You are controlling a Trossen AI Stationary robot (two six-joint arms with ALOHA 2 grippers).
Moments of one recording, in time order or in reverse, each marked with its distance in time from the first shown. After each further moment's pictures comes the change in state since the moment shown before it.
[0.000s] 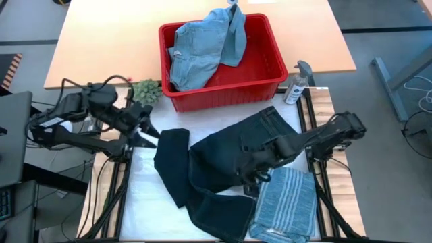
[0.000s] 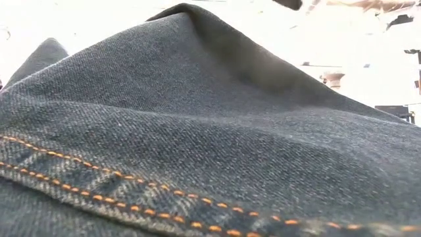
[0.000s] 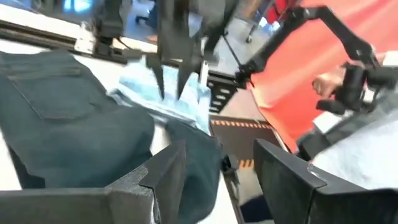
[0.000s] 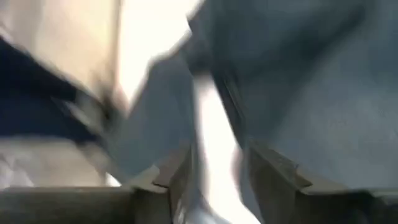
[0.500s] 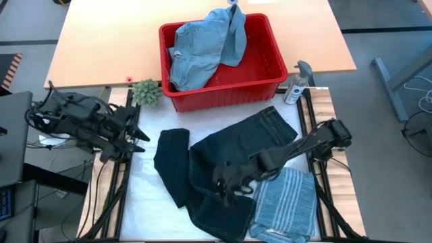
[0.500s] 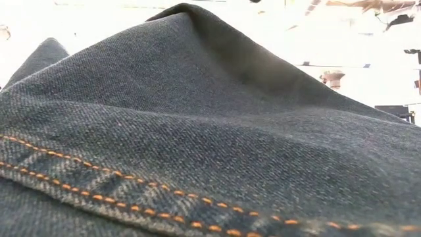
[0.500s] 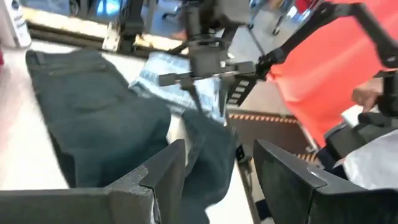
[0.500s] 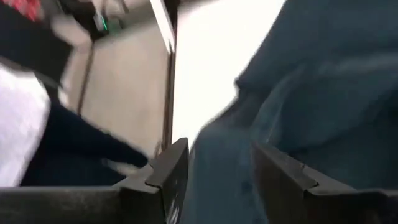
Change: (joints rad) left arm -0.350 -0.011 0.129 -0.180 -0.434 -0.062; right arm 0.056 0.196 0.081 0.329 -0.014 0.158
